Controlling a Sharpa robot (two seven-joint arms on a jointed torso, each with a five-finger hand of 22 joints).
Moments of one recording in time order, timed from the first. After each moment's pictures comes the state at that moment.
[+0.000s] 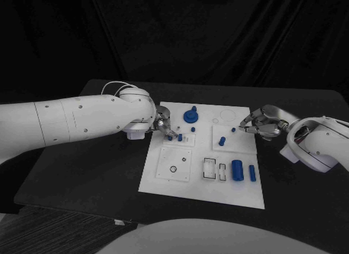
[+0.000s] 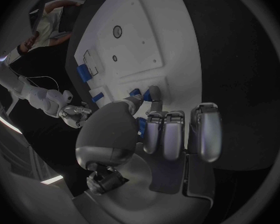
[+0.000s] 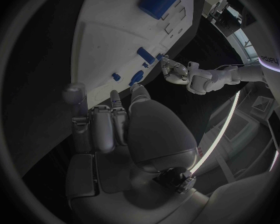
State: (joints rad) left arm 1.35 -0.71 -0.21 1.45 -1.07 0.20 -0.56; left_hand 1.07 -0.04 0.32 0.27 0.19 1.08 0.03 0.22 1.23 1.47 -0.04 1.57 1.32 1.46 -0.09 1.56 1.31 0.07 1.46 0.02 1.42 1.29; right arm 1.26 -0.91 -0.21 1.53 -1.07 -0.31 -0.09; right_hand 1.42 0.09 -0.19 0.28 0.58 0.86 0.14 0.21 0.13 1.38 0.07 1.48 1.37 1.46 0.00 1.40 1.30 0.10 1.29 0.10 0.82 1.29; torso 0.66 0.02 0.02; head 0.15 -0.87
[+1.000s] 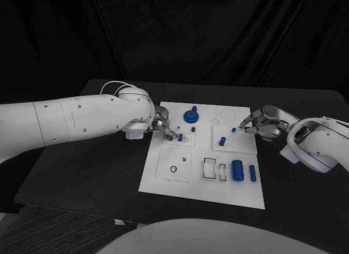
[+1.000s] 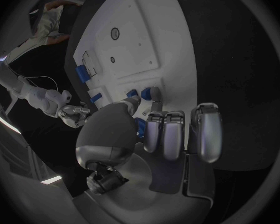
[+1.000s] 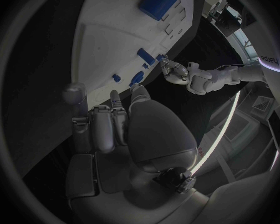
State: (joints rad) left arm 1.35 -0.72 -0.21 1.45 -1.07 0.21 -0.56; left_hand 1.03 -0.03 0.25 0.29 0.17 1.04 0.04 0.22 1.23 1.46 -0.03 1.57 1.32 1.47 -0.08 1.56 1.31 0.07 1.47 0.03 1.42 1.29; right arm 1.26 -0.91 -0.21 1.53 -1.07 -0.30 -0.09; right_hand 1.42 0.09 -0.19 0.28 0.58 0.86 0.14 0.21 0.13 1.38 0.07 1.48 1.37 1.46 0.00 1.40 1.30 0.10 1.29 0.10 0.82 1.29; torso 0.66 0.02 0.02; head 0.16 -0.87
